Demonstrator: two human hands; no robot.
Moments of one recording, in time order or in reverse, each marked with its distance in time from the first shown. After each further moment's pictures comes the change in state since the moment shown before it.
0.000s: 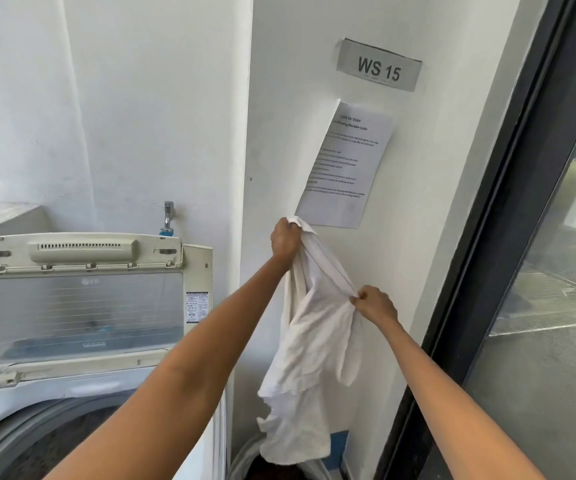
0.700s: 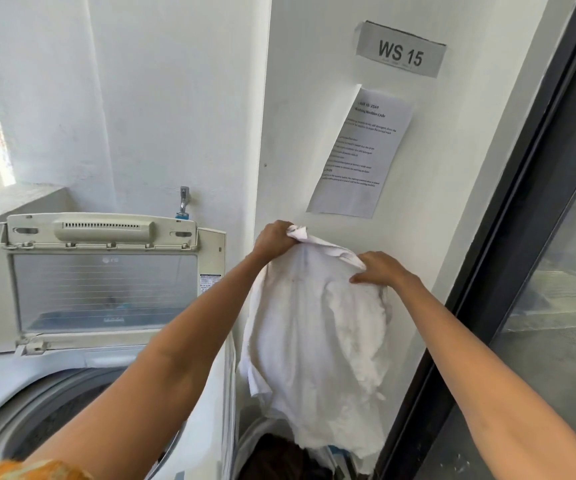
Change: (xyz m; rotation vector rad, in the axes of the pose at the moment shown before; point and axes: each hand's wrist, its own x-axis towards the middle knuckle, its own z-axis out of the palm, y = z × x) left_hand 0.005 -0.032 -0.058 0.544 -0.225 0.229; right_hand 0.022 -0.041 -0.039 -0.527 -0.175 -0.456
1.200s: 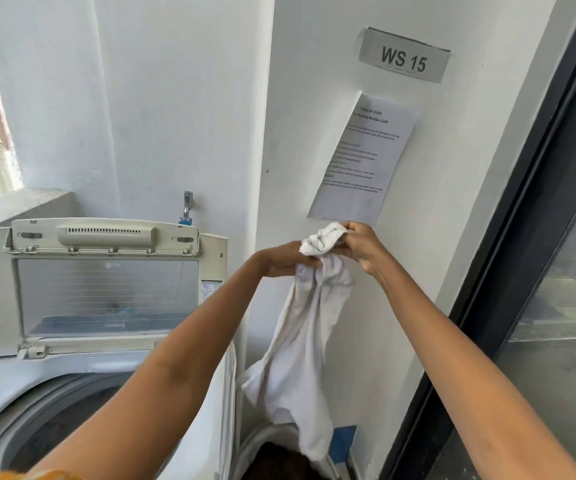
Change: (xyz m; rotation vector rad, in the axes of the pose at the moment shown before) left_hand -0.008 0.007 0.010 -0.776 -0.742 -0.056; right_hand 0.008 -0.074 -0.041 1.323 0.181 0.076
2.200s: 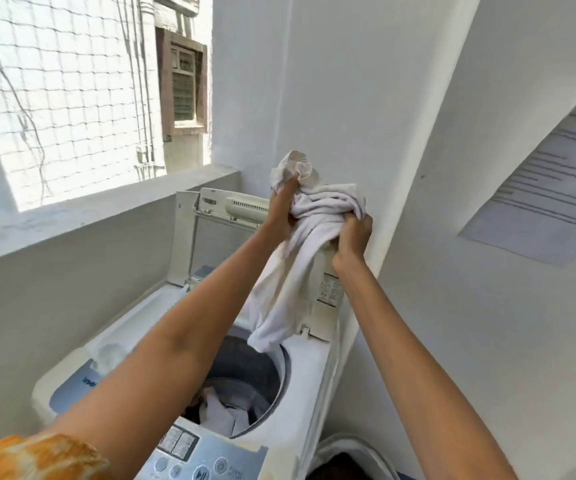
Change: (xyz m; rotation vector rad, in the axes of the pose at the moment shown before) left_hand -0.163 0.028 -0.137 -0.465 1.059 0.474; right_hand -0.004 -0.014 0.256 0.530 0.020 -0.061
